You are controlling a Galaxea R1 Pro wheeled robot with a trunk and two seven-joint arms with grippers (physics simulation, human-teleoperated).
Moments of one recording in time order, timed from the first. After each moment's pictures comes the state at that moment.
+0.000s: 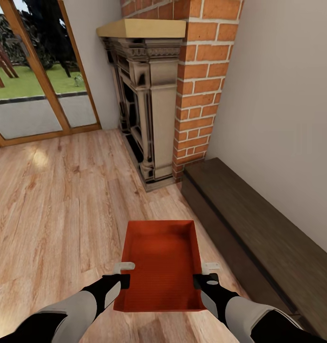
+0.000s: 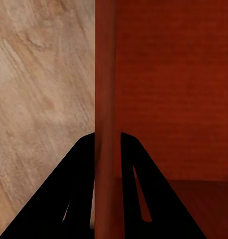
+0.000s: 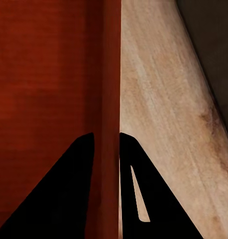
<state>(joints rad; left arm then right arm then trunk) -0.79 -0.10 0.01 -0.06 0.02 0.15 0.15 -0.78 0.13 0.51 -0.01 -0.44 -0.06 -0.23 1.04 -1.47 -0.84</state>
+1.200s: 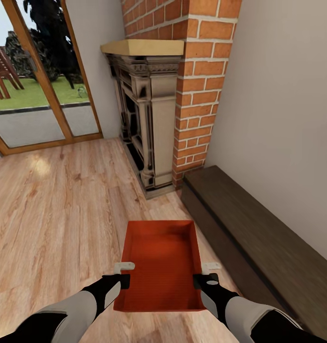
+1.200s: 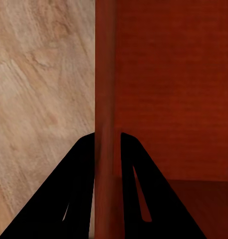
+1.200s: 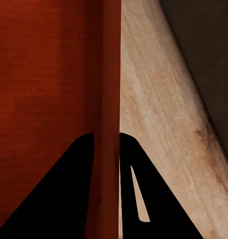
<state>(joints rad) -0.79 -0.10 0.01 -0.06 0.02 0.14 0.15 -0.78 0.13 0.51 -0.01 -0.44 -0.06 -0.23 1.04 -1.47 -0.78</state>
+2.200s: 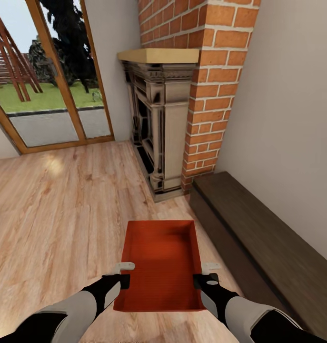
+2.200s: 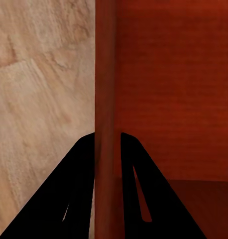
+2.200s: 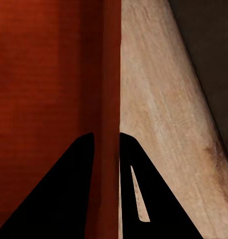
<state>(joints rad) -0.79 -0.10 0.01 -0.06 0.02 0.14 0.14 -0.78 0.14 0.51 -0.01 -0.44 -0.06 -0.23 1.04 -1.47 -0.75</state>
